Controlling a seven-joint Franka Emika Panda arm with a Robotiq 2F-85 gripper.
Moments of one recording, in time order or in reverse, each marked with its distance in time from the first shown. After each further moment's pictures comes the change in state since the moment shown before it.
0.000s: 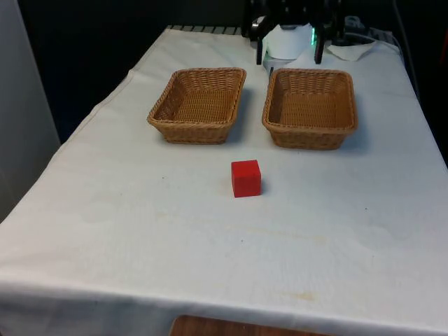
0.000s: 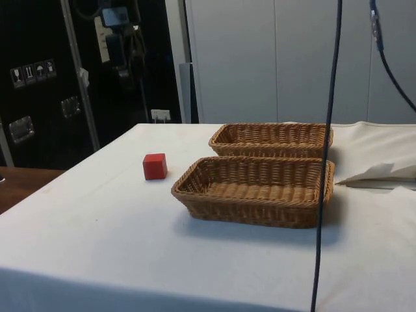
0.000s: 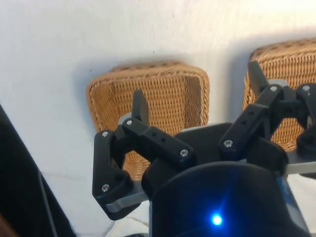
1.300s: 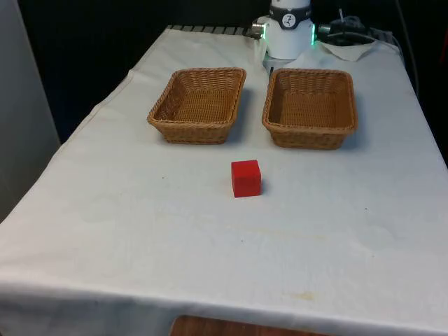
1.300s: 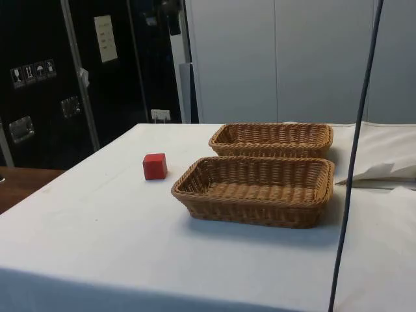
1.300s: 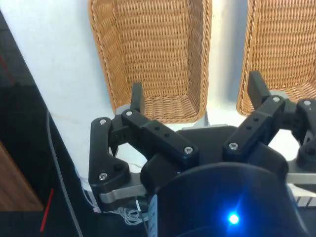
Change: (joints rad) arm 0.007 -0.309 -0.001 -0.180 -0.035 -0.140 0.173
